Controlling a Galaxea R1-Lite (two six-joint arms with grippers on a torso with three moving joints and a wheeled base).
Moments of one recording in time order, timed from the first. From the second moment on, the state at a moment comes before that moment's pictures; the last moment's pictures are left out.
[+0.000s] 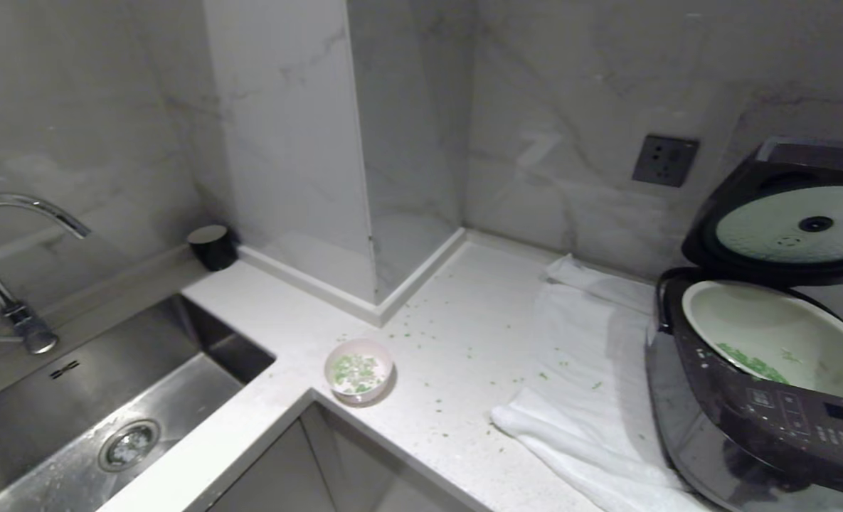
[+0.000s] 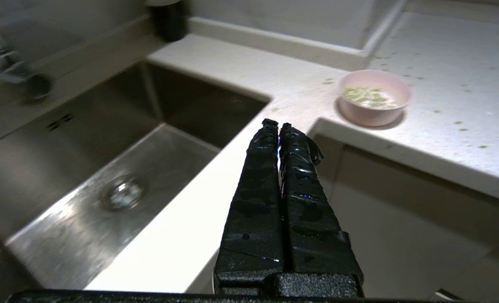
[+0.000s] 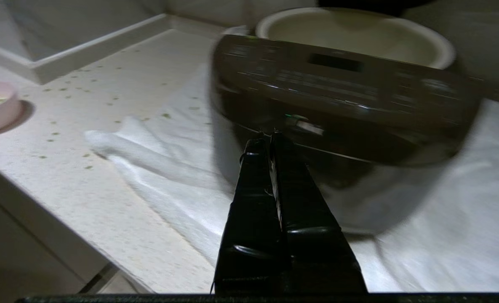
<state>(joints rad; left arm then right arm) 0.00 0.00 -0.01 0.01 -0.02 0.07 0.00 0.00 0.00 0.00 0.01 -0.03</state>
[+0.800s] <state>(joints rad) 0.00 0.00 -0.01 0.01 -0.02 0.07 0.00 0.00 0.00 0.00 0.01 -0.02</state>
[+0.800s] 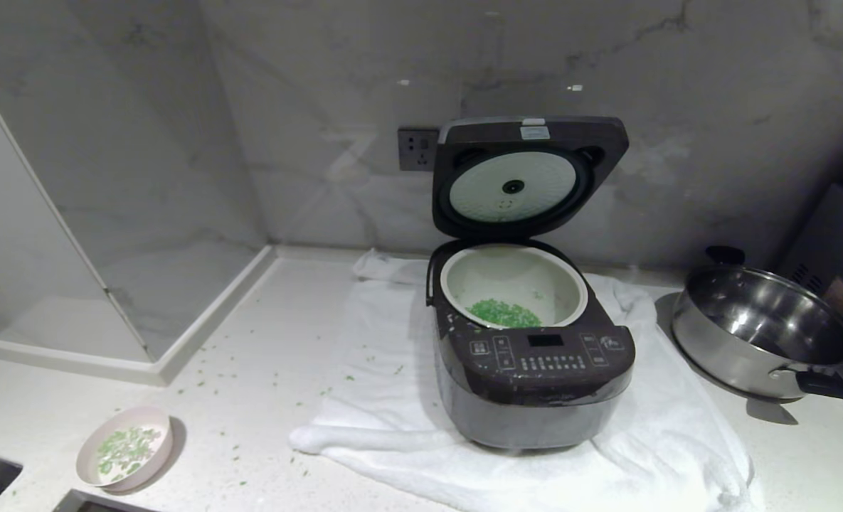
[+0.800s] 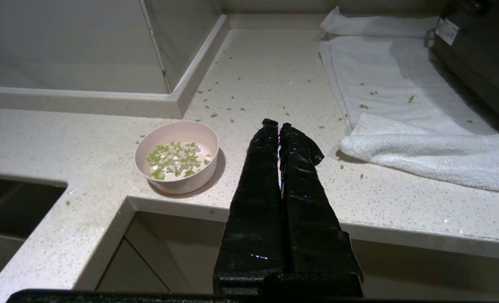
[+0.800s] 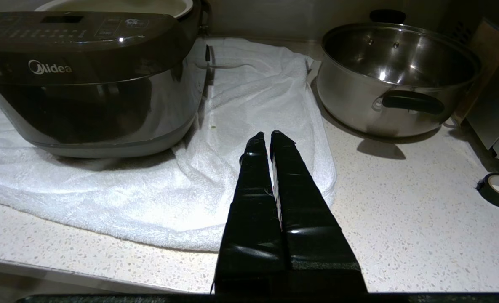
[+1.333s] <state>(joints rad) 0.00 0.00 -0.01 0.01 -0.01 0.06 0.00 0.00 0.00 0.00 0.00 -0.02</state>
